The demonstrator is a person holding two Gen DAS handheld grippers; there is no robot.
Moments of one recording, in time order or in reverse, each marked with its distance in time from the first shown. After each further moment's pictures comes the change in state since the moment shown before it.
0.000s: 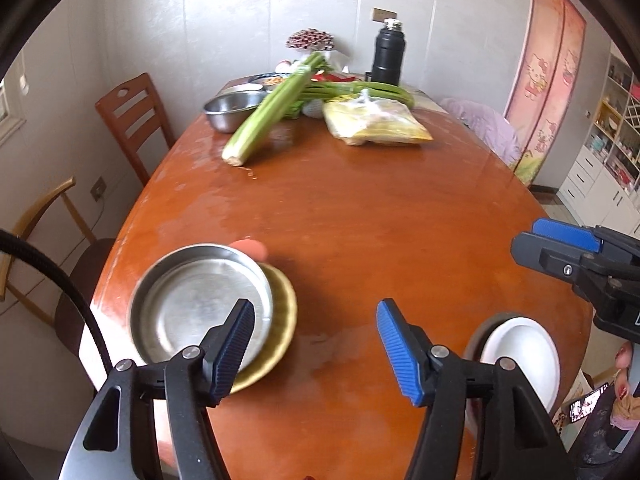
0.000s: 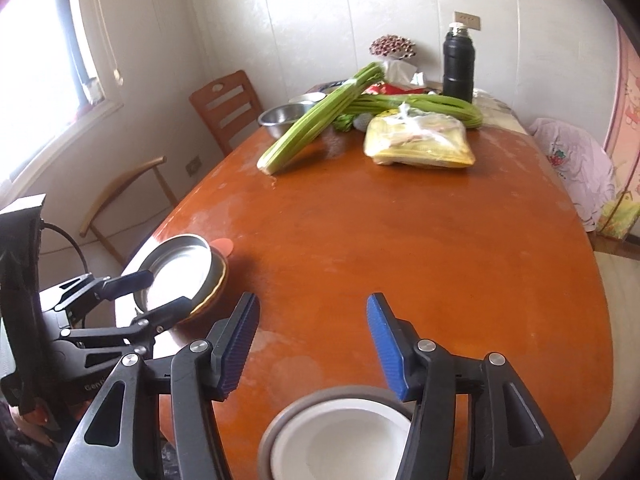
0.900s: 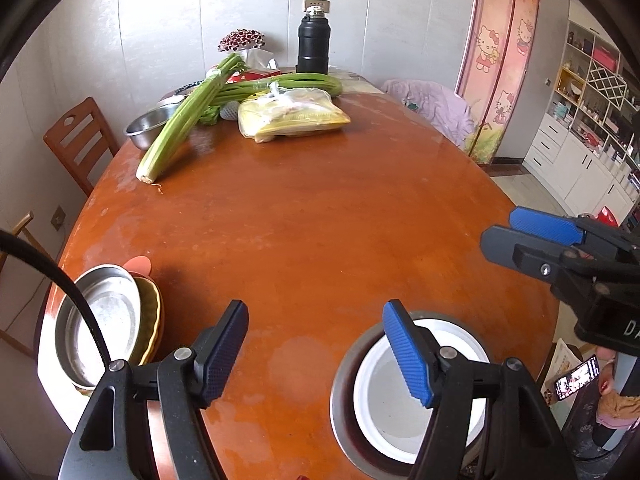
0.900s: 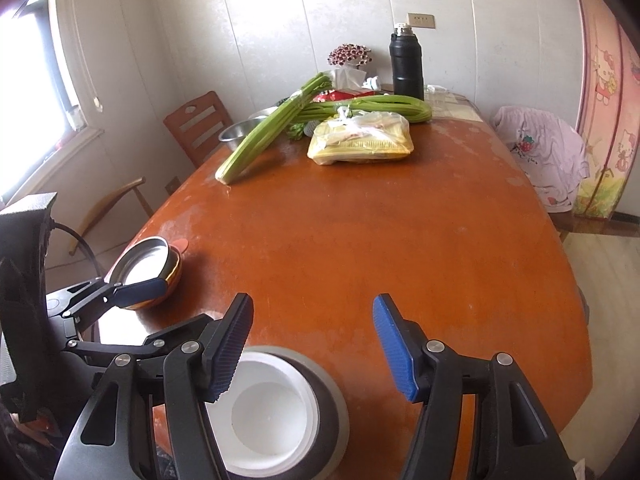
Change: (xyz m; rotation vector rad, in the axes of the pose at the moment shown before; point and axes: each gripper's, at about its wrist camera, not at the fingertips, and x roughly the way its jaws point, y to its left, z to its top) left arm 0.010 -0.102 -0.004 0.121 0.019 -0.105; right arm -0.044 -0.073 -0.041 0.072 -0.048 -0.040
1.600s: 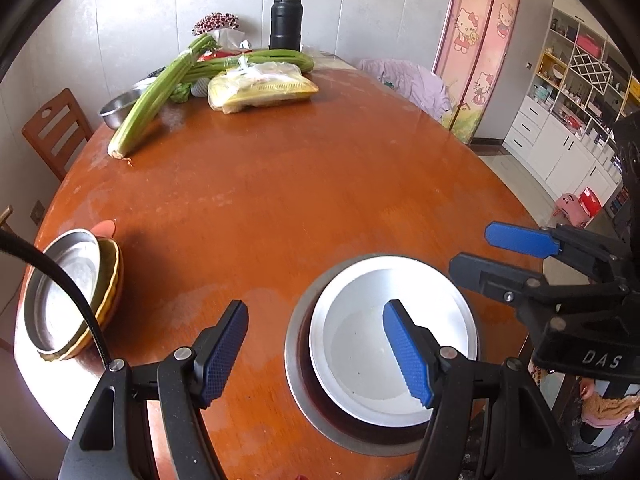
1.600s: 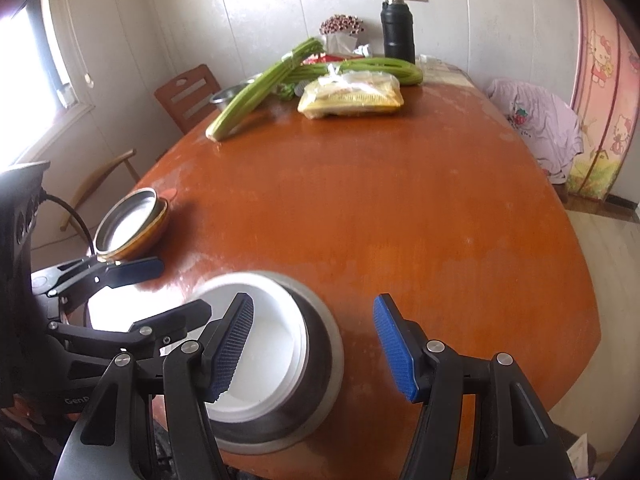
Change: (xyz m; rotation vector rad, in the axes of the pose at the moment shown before) left arm 0.010 -0.021 -0.038 0.036 0.061 -0.071; right arm 0.010 -0.003 -0.052 0.010 0.094 -0.029
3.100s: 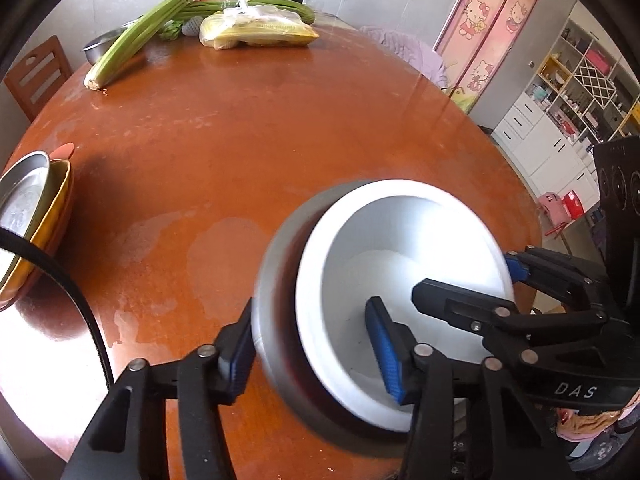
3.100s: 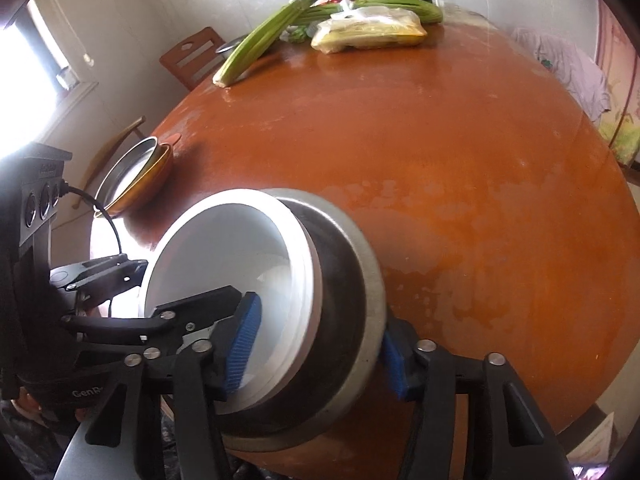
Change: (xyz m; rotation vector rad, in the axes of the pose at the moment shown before) left arm 0.044 0.011 -0.032 -0.083 0.126 -0.108; right arm 0.056 0.008 -0.030 0.043 0.157 0.107
